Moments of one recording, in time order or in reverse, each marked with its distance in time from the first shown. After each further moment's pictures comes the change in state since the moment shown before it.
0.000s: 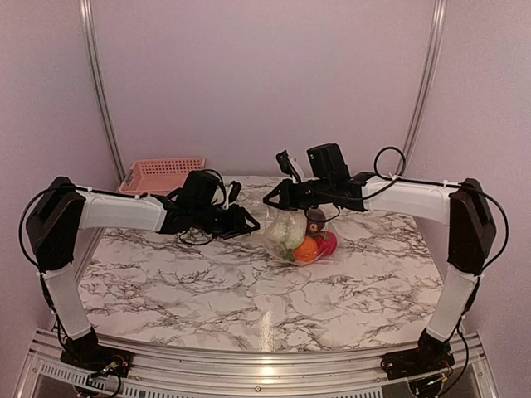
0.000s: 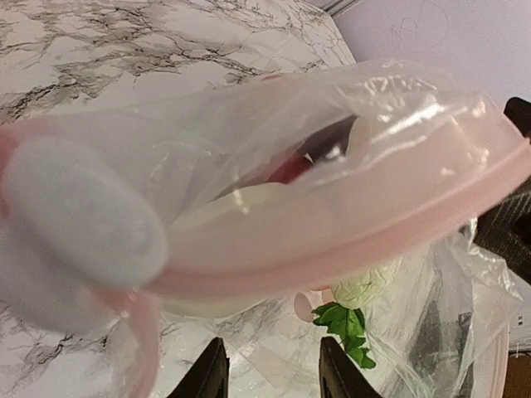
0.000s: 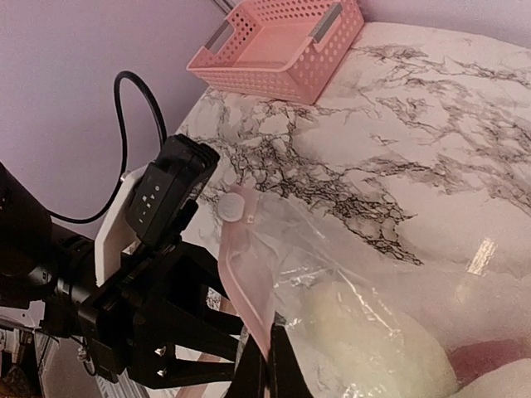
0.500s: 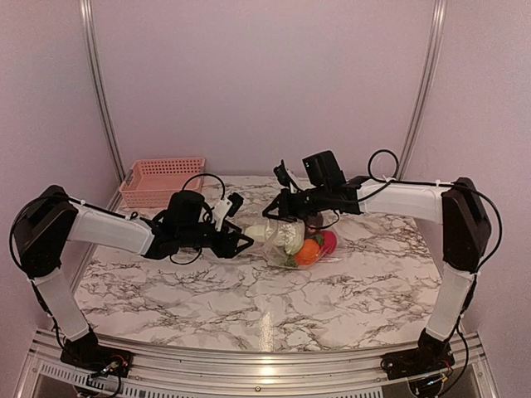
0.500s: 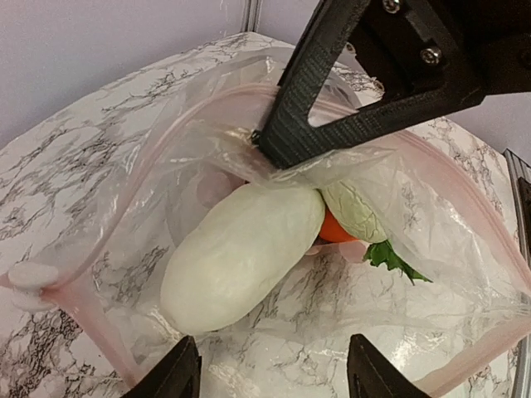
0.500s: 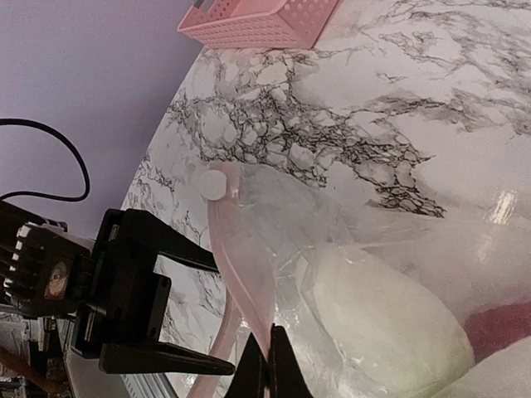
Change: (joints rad) left arm -0.016 -0.090 -0.292 0.312 -0.060 0.629; right arm 0.000 0.039 -0.009 -0.056 -0.063 0.055
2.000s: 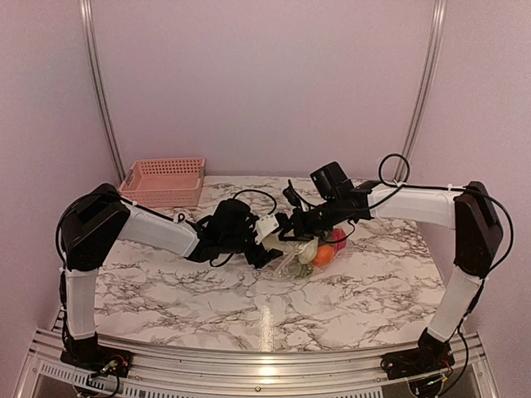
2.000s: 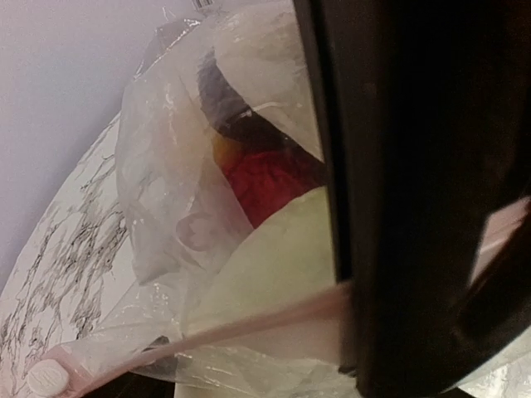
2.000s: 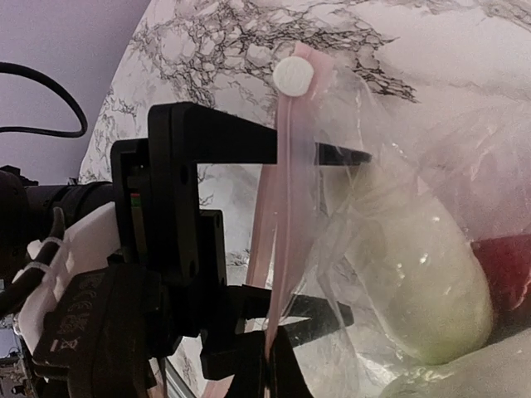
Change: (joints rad) left arm -0.145 0.294 0.270 0.010 -0.225 0.449; right arm -0.002 -0.090 -0.108 -0.216 -0.033 -0.103
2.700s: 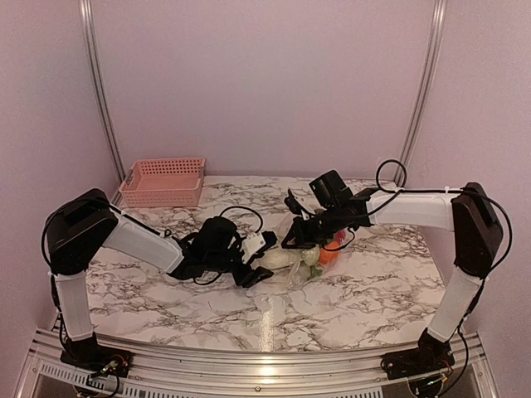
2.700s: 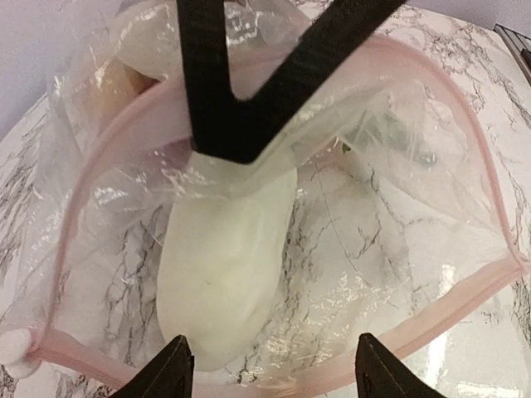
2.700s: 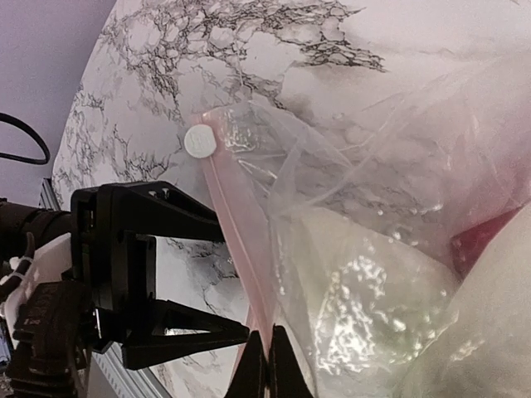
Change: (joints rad) left arm -0.025 -0.083 -0.212 0.030 0.126 -0.132; right arm -0.003 -0.001 -0.064 0.016 0.074 -0.005
